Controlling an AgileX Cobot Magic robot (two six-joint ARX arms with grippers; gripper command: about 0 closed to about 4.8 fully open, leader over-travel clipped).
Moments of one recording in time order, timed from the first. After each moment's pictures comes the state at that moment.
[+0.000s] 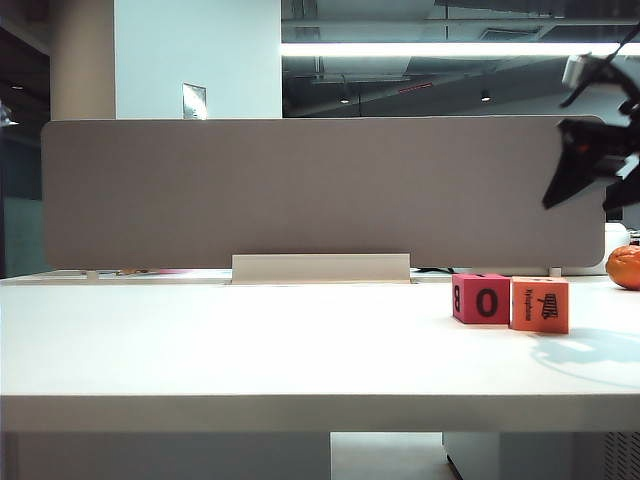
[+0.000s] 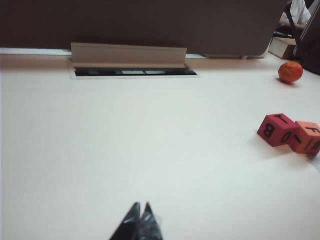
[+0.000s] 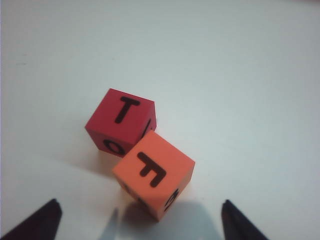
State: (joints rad) left arm 0.04 0.62 0.29 0.19 0.50 -0.08; right arm 0.00 1.35 0.76 0.02 -0.26 -0.18
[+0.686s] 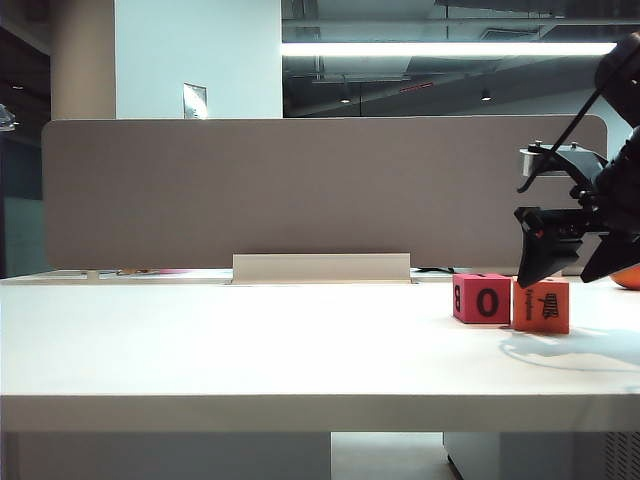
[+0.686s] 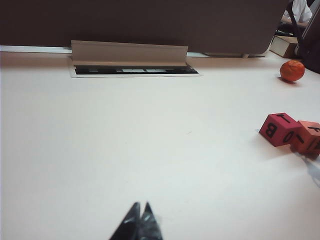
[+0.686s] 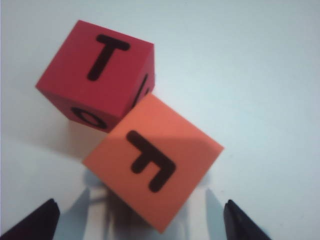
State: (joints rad) left arm 0.04 0.64 0.29 0.21 0.50 -0.08; right arm 0.09 1.60 0.83 0.03 -0.12 -0.19
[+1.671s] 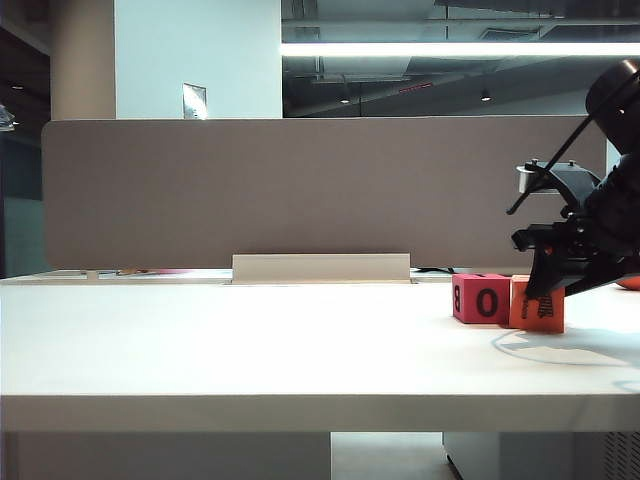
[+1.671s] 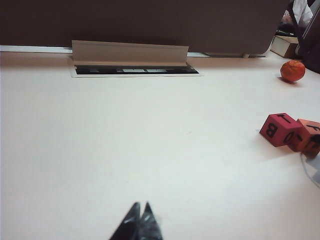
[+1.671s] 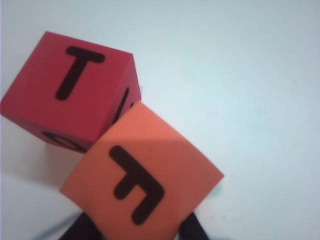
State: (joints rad) left arm 0.04 0.64 0.29 0.21 0.49 -0.08; right arm 0.09 1.69 0.84 0.16 -0.11 -0.13
